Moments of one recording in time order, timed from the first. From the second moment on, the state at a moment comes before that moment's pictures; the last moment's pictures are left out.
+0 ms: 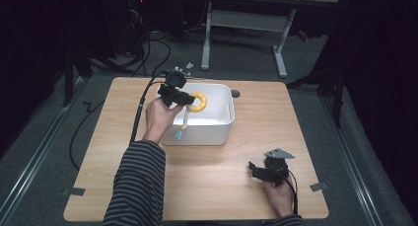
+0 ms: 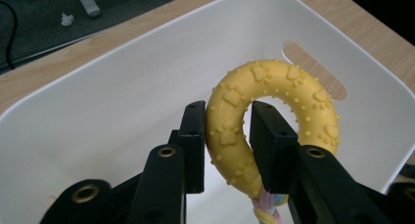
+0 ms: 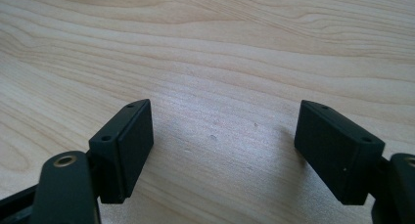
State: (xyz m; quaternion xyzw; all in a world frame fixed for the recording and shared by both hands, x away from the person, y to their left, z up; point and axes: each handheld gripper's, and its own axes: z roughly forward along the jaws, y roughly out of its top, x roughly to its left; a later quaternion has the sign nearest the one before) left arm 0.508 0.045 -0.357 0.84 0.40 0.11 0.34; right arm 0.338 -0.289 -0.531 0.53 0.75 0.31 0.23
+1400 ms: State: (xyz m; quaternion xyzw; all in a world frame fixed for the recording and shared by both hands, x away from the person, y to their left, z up) left arm 0.499 0.031 -0.389 0.88 0.38 0.06 0.28; right arm 0.338 -0.288 -0.531 0.53 0.75 0.31 0.23
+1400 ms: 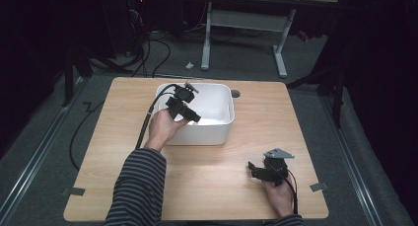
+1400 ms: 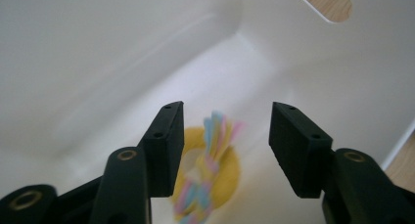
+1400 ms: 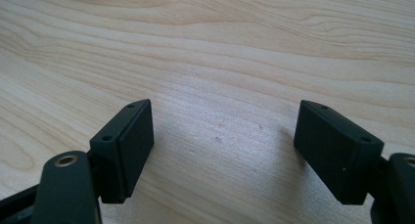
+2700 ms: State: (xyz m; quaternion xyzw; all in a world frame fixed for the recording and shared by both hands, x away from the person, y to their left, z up) left arm 0.412 0.143 -0.344 0.79 0.41 0.18 0.41; right arm 0.339 -0.288 -0.531 0.53 0.75 0.31 0.23
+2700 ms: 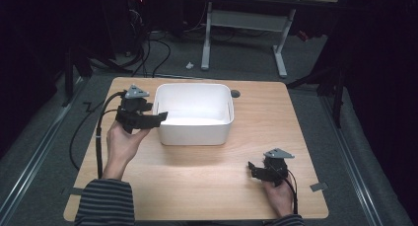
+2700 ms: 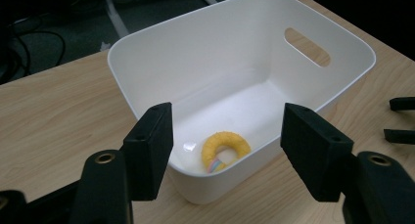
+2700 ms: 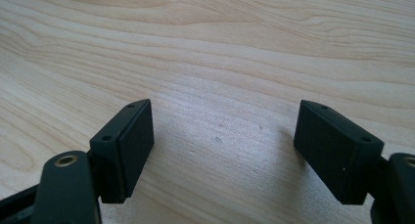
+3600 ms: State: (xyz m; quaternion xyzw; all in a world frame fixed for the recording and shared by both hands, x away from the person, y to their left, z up) left arm 0.367 0.188 -0.388 0.76 0.44 0.18 0.44; right arm 0.339 -0.288 -0.531 0.53 0.75 0.31 0.23
